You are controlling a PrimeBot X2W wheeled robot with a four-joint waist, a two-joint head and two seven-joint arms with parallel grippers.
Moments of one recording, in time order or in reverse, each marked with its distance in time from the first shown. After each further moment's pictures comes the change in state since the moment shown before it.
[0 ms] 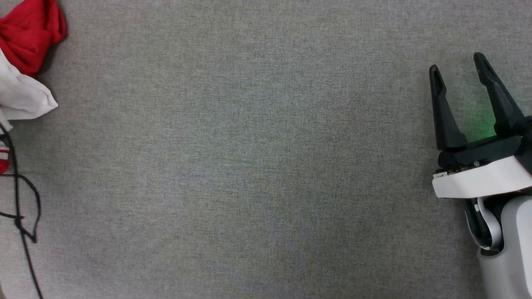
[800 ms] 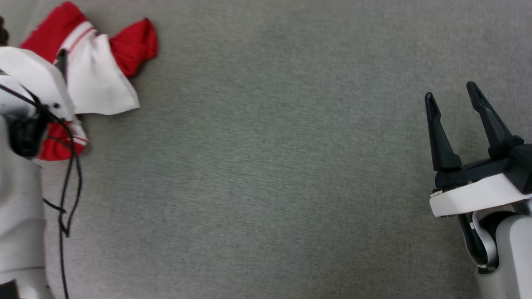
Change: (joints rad) left arm -0.062 -0.132 -0.107 0.068 0.081 -0.124 -0.524; right arm 0.081 0.009 -0.015 0.004 -0.021 0.000 0.032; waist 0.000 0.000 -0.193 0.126
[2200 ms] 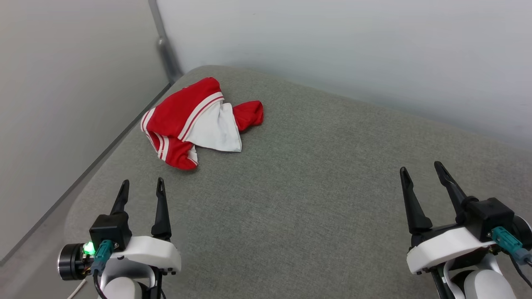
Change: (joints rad) left arm 0.683 -0.299 -0.080 -0.276 0.124 0.110 -0.679; right arm 0.194 0.107 -0.029 0.128 -0.034 0.000 -0.023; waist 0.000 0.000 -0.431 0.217
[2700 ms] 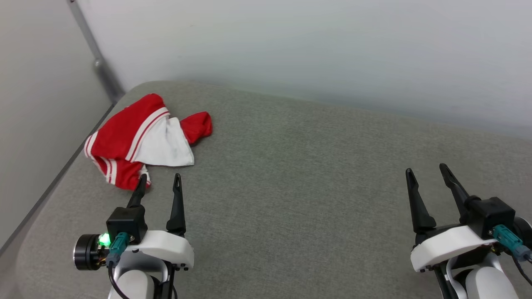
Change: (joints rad) left arm -0.033 -0.001 -0.063 0.033 -0.008 -0.004 0.000; right arm -0.026 -0.007 -0.025 0.082 -0.004 0.000 -0.032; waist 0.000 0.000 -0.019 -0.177
